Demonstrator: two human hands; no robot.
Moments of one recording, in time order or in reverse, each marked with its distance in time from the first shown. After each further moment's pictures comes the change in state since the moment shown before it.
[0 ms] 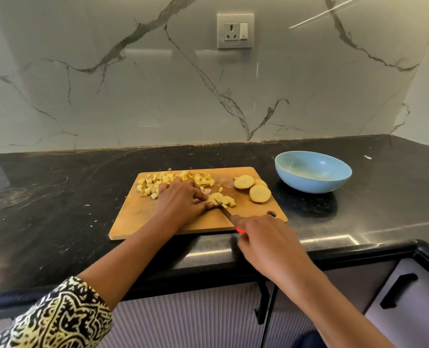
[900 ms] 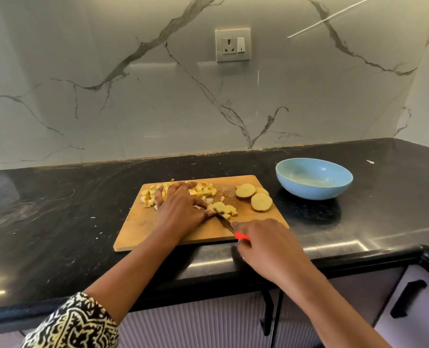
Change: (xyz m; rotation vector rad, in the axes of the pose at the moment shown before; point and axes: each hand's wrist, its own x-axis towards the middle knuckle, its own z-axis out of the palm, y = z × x) left_hand 0.001 -0.004 0.003 0.015 0.042 -0.070; right_hand 0.003 0.009 0.001 0.062 0.023 0.017
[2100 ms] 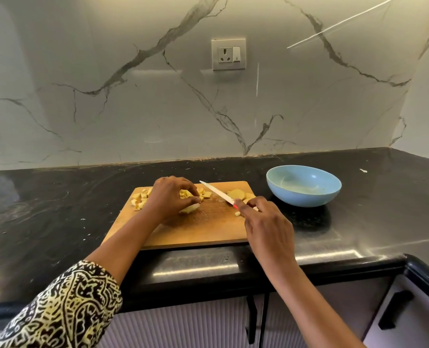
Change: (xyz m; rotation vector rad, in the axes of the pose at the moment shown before) left_hand 0.050 -0.017 0.001 -0.114 0.048 0.231; right_hand 0.030 0.048 0.032 -0.129 0.732 -0.106
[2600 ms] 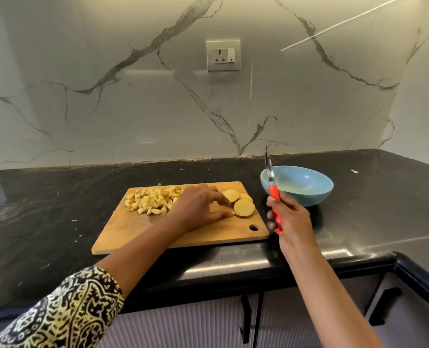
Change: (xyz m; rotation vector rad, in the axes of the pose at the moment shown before) left_hand -0.003 0.065 0.017 0.050 -0.101 0.253; right_hand 0.018 0.038 -0.014 1.354 0.038 1.203
